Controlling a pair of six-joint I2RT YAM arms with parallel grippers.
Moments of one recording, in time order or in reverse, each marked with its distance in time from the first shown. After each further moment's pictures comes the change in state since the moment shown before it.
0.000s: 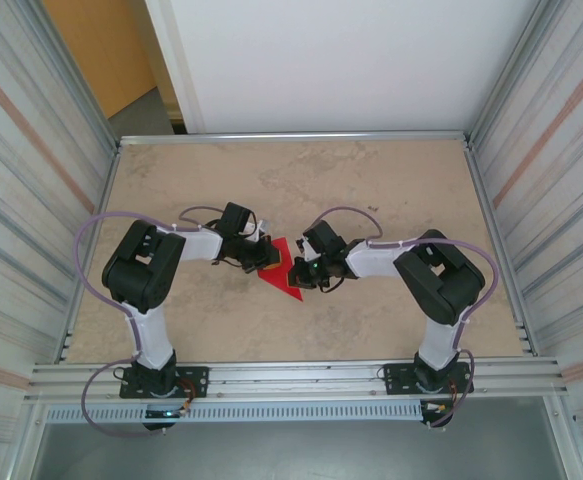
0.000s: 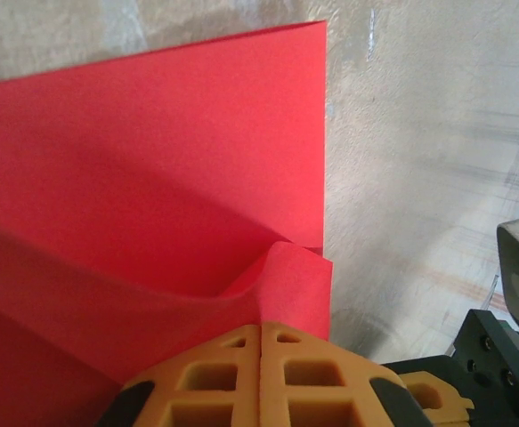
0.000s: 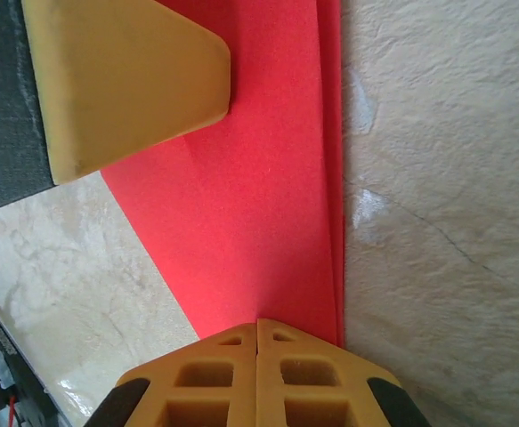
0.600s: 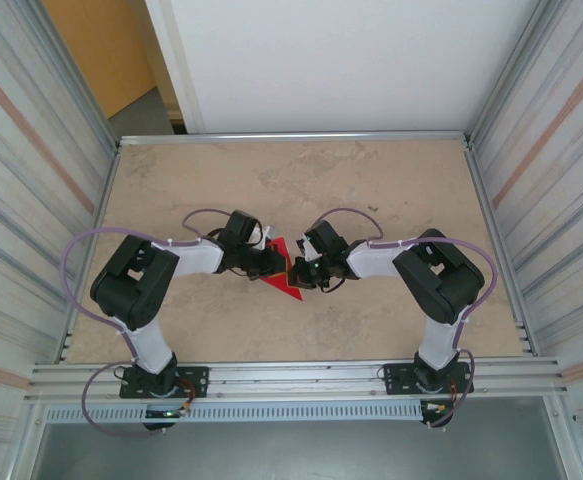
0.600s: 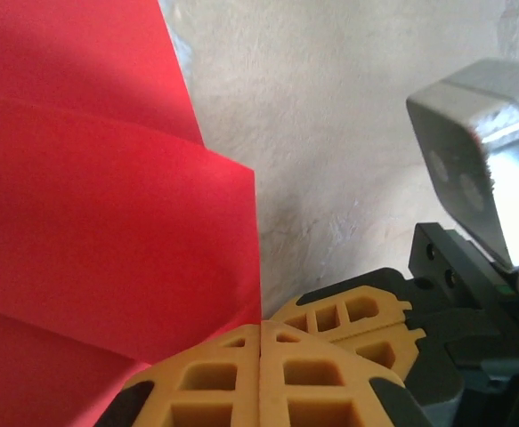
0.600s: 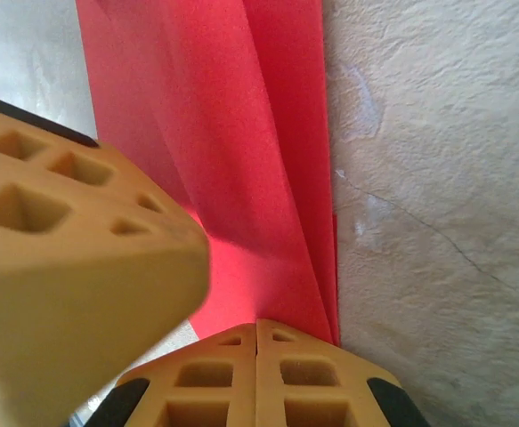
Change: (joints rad) left arm -0.093 -0.121 -0.098 0.059 -0.031 0.000; right arm -0.008 0.011 -0.017 0.040 -0.028 0.005
